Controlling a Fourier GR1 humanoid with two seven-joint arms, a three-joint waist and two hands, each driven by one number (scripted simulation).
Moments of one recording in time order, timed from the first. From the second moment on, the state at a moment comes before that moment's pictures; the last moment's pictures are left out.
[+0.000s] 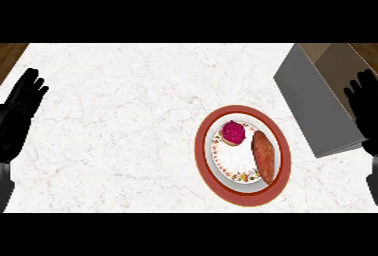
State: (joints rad) left arm -0.16 0.56 0.00 -1.51 0.31 0.11 0.04; right arm -0.20 -0.51 -0.02 -1.44 -0.46 -0.25 0.09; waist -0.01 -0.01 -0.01
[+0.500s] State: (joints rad) left arm -0.22 0.53 -0.16 -1.55 0.17 0.02 -0.05; right arm -0.27 -0.80 -0.07 -1.55 -0.41 0.03 0.05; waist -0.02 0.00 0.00
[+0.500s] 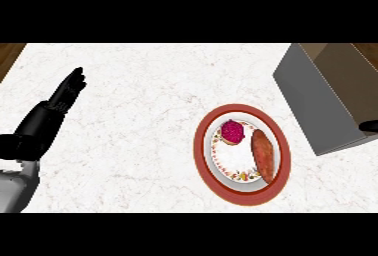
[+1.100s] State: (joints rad) left arm -0.24 0.46 -0.21 -1.51 0.10 0.01 -0.08; right arm -0.19 -0.92 0.02 -1.58 -0.09 0.22 -0.26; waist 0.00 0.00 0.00
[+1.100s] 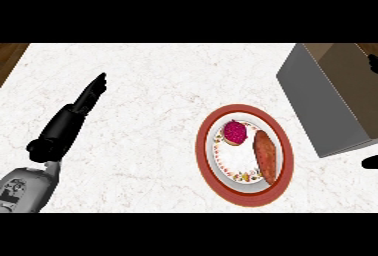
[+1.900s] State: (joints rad) left arm -0.23 0.44 -0.20 -1.52 0.06 -0.02 -0.10; right arm -0.38 -0.97 0.33 -1.93 0.11 0.52 0.32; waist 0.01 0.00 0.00
